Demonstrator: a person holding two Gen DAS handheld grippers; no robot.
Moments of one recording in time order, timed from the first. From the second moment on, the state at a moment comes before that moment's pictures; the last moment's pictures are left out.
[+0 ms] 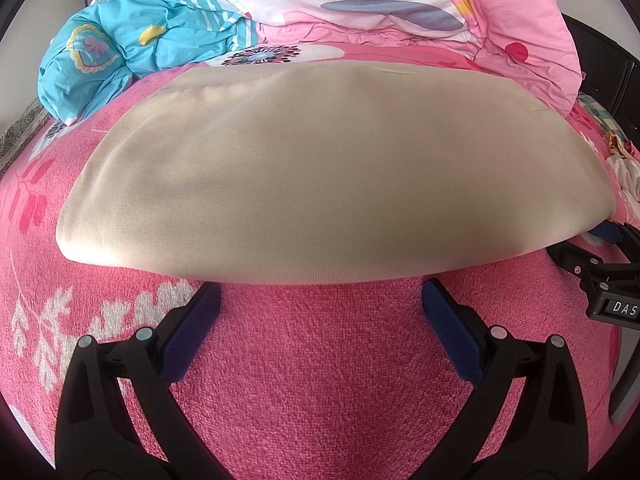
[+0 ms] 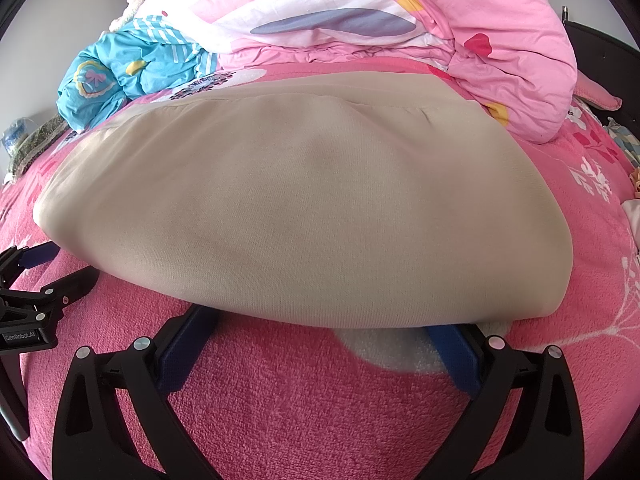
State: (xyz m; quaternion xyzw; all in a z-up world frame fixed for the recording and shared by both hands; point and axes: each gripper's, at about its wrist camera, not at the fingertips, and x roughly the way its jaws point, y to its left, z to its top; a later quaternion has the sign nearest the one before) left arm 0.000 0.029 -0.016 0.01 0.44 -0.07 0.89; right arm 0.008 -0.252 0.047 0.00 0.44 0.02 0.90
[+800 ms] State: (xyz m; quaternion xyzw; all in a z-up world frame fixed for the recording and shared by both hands) left arm -0.002 0.029 -0.016 0.01 0.44 -0.07 0.89; right arm 0.008 -0.251 0.047 0.00 0.44 0.02 0.90
